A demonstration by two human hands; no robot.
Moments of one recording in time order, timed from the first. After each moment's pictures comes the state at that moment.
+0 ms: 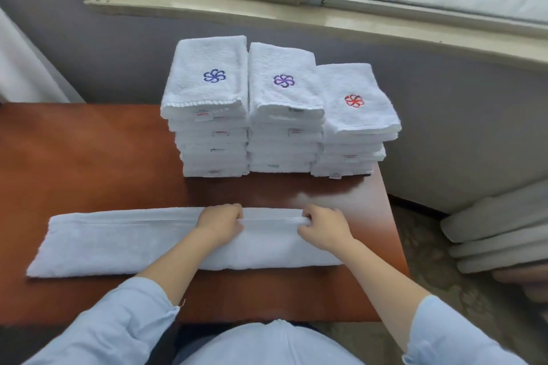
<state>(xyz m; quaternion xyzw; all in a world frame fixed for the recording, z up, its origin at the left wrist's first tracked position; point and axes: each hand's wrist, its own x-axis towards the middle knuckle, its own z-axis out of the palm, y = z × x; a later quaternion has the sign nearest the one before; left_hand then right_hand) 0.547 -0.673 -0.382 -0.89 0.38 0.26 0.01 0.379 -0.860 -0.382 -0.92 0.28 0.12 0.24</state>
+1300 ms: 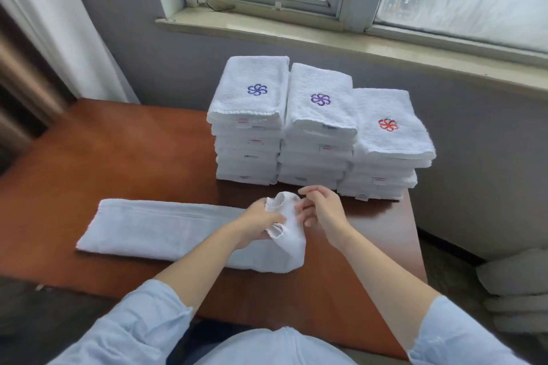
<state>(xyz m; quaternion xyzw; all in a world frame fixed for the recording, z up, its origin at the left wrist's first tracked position) 0.523 -0.686 -0.336 -0.74 0.07 0.48 -0.46 0.437 -0.841 -0.338 -0.60 0.35 -0.03 0.72</state>
